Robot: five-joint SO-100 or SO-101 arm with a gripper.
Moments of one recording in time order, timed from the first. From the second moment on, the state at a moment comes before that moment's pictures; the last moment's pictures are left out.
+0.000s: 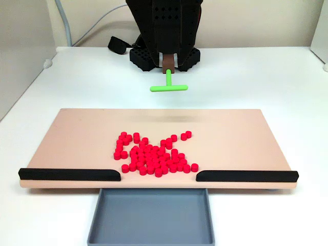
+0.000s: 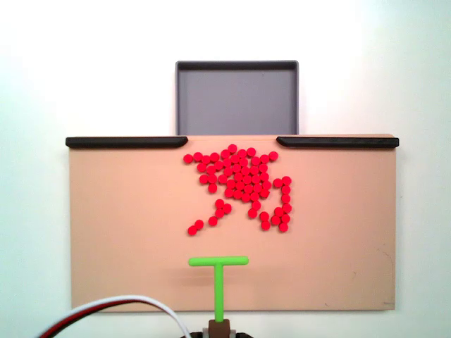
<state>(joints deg) 0.3 100.5 99.7 91.2 -88.5</state>
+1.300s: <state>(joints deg) -0.1 105.0 99.7 87.5 -69.6</state>
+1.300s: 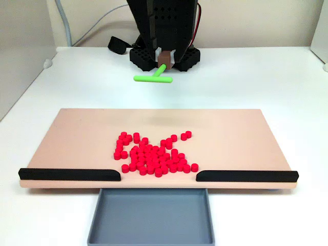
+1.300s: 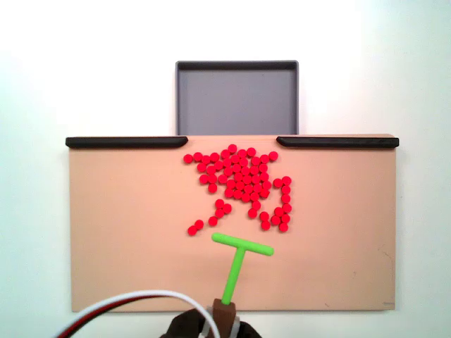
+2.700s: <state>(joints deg) -22.1 94.2 99.6 80.3 9.0</state>
